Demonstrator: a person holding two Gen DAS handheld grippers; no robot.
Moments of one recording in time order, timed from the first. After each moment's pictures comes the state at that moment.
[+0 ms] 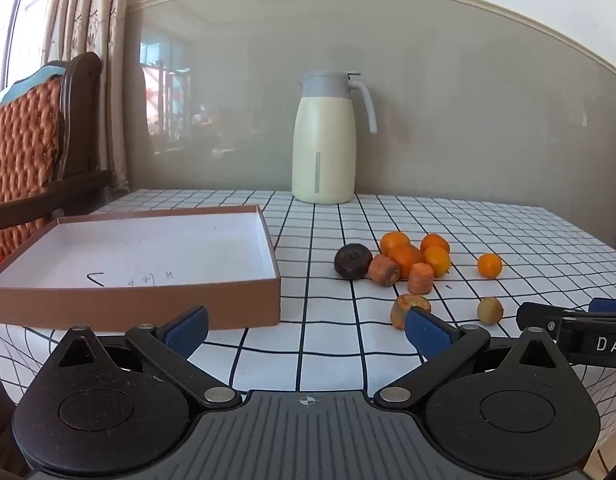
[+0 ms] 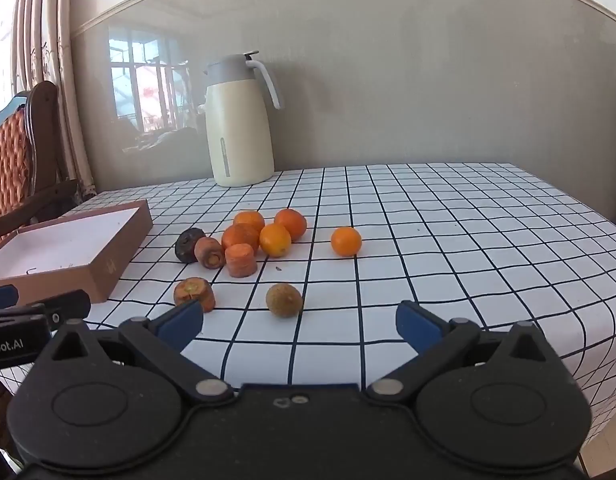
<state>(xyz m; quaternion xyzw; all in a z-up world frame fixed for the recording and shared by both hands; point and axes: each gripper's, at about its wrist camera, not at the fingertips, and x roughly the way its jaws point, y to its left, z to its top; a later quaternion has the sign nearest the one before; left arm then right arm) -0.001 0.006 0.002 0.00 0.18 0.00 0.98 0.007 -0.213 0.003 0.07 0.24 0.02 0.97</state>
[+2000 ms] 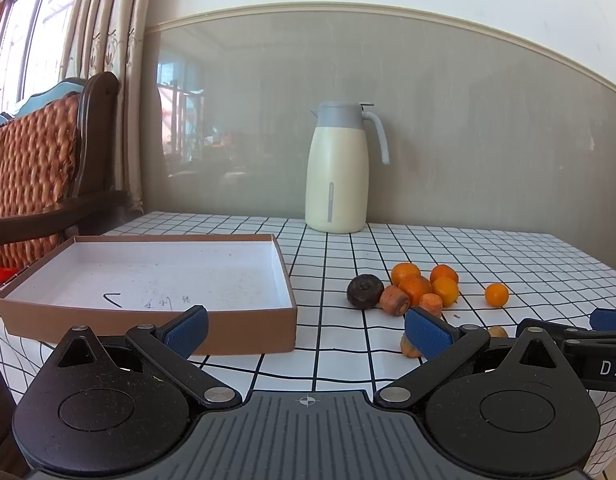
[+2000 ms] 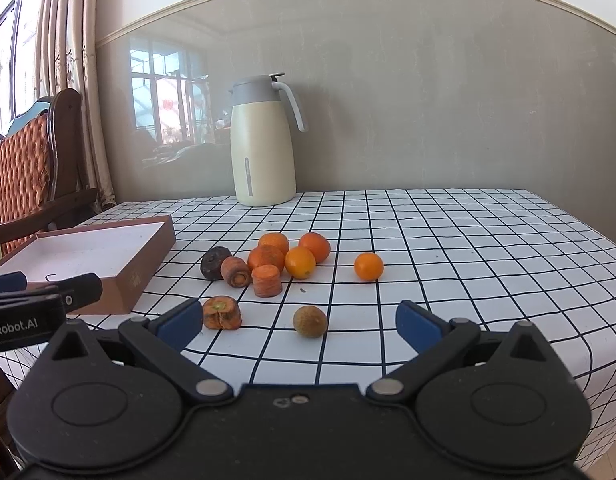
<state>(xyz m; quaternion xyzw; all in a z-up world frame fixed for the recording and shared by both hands) -0.008 0.014 0.011 -0.01 0.15 0.02 0.99 -0.001 -0.202 0.013 0.06 0.21 0.05 0.98</state>
